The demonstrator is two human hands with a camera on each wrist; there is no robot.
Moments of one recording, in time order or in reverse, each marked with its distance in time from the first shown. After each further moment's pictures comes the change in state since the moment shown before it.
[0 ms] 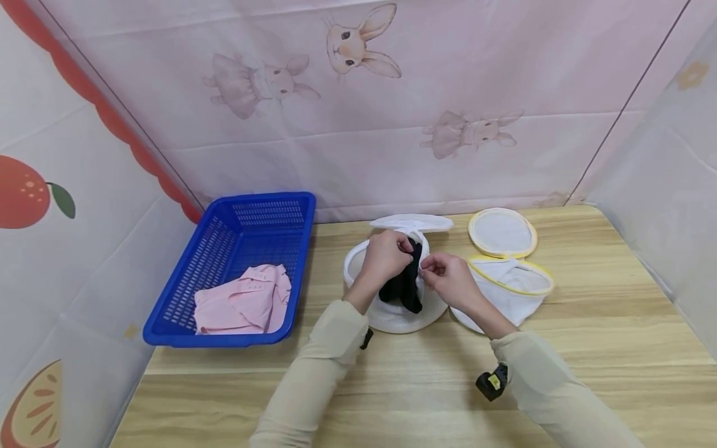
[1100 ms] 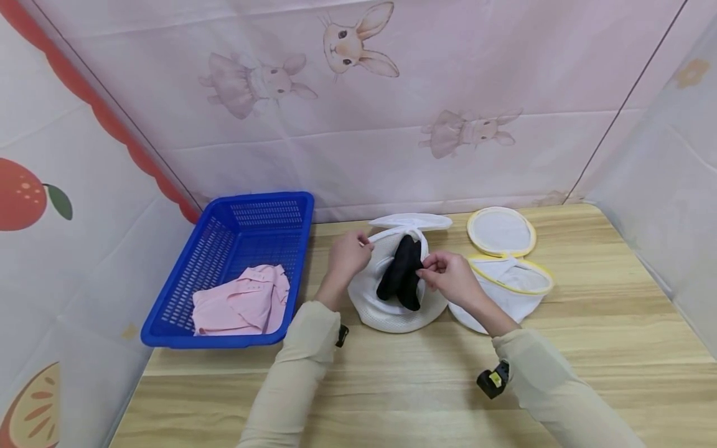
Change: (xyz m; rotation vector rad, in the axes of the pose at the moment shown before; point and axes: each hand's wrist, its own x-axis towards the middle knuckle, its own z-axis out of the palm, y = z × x) left_hand 0.000 -0.043 -0.021 0.046 0.061 -0.221; right_hand 0.004 0.003 -0.004 0.056 -0.034 0.096
